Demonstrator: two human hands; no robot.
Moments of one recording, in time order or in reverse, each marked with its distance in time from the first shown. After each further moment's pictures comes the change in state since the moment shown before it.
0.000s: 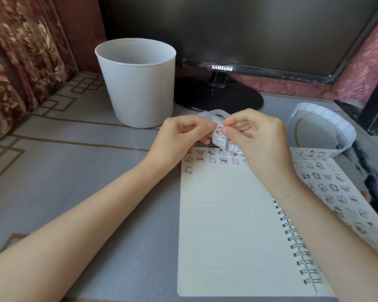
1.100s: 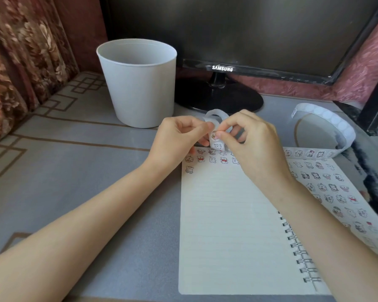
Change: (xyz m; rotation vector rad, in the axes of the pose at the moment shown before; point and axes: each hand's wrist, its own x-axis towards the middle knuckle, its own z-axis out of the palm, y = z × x) left_hand 0.000 -0.001 0.001 0.032 0.077 -0.026; right_hand -0.003 0.003 0.005 -0.290 -0.026 -0.210
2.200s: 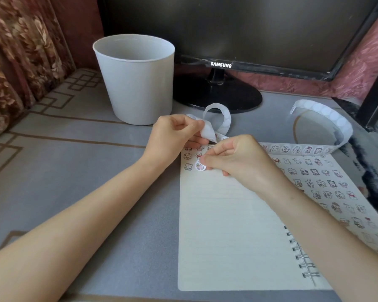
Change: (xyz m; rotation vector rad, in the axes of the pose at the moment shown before) left_hand 0.006 -0.010 -0.003 -0.078 0.012 -0.085; right_hand -0.014 -0.024 -0.003 0.339 -0.408 0.573
